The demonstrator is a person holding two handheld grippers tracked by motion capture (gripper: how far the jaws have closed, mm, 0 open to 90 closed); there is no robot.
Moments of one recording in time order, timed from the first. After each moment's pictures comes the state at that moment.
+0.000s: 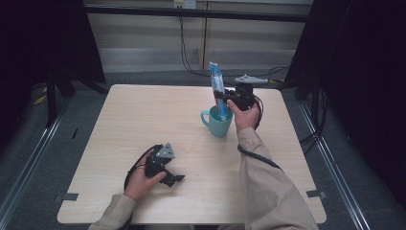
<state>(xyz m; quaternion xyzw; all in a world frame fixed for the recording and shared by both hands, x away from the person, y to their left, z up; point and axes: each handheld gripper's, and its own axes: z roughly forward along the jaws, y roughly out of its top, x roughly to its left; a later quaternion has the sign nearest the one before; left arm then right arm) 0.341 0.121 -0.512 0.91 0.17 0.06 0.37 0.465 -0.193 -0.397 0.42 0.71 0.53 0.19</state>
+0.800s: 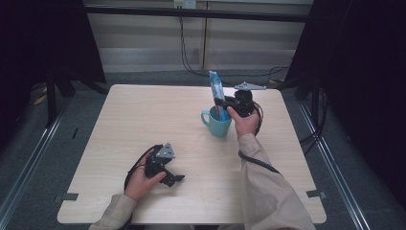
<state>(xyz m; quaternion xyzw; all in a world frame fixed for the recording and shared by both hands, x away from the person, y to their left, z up) 0.341 0.121 -0.512 0.91 0.17 0.06 0.38 0.459 -0.197 -0.420 0.42 0.72 0.52 0.18</state>
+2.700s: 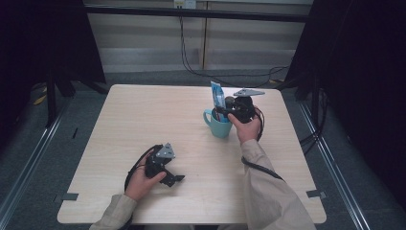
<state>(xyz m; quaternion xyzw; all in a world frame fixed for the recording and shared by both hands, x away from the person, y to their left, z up) 0.340 0.121 -0.512 0.91 0.17 0.06 0.38 0.448 -0.199 -0.431 0.42 0.75 0.48 0.19</state>
